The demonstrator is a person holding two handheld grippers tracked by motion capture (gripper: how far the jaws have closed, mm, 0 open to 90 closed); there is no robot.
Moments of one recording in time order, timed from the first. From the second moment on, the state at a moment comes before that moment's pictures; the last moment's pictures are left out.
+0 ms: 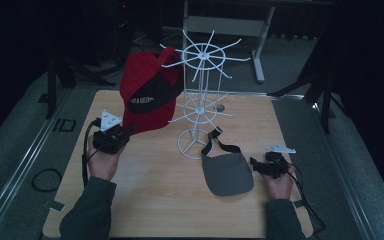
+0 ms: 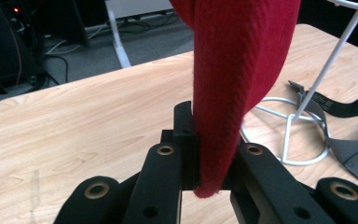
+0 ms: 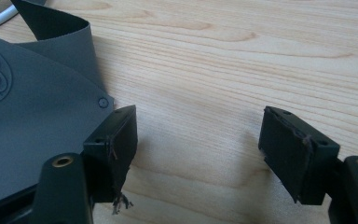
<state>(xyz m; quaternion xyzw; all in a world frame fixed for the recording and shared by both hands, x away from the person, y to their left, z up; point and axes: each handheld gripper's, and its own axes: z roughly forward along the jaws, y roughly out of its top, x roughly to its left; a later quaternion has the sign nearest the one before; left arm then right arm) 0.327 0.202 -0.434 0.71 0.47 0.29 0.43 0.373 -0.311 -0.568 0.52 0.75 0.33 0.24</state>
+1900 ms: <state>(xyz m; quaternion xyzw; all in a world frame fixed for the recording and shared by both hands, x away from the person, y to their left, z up) 0.297 0.246 -0.481 0.69 0.53 0.25 0.43 0.384 -0.251 -0.522 0.41 0.80 0.39 0.20</state>
